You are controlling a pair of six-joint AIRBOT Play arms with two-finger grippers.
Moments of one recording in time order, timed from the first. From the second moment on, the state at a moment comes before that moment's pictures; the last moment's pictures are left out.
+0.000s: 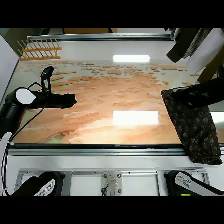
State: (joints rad) left arm -0.07 -1.09 1.01 1.08 -1.02 -1.47; right arm -0.54 -1.25 1.50 -1.32 1.15 1.49
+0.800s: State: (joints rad) left arm -0.07 -1.09 1.01 1.07 -1.03 -1.48; right arm -0.55 -1.27 1.51 -1.14 0.99 1.24
